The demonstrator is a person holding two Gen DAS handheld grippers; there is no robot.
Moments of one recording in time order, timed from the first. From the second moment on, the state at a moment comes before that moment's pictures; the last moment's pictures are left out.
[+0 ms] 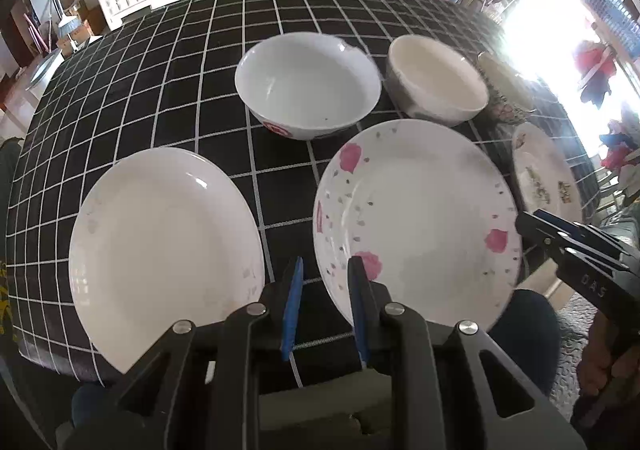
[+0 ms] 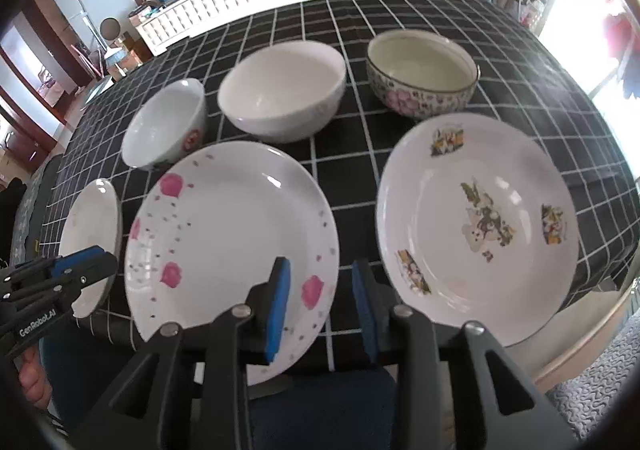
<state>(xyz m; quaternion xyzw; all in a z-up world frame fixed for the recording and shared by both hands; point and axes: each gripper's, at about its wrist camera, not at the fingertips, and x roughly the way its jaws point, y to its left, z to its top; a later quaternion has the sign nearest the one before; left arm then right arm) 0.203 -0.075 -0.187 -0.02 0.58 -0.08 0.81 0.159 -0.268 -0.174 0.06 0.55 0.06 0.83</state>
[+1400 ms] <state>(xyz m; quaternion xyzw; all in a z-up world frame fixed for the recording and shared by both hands) 0.197 -0.064 -0.196 -0.04 0.59 -0.13 0.79 0.156 -0.225 -0.160 0.05 0.55 0.09 0.83</state>
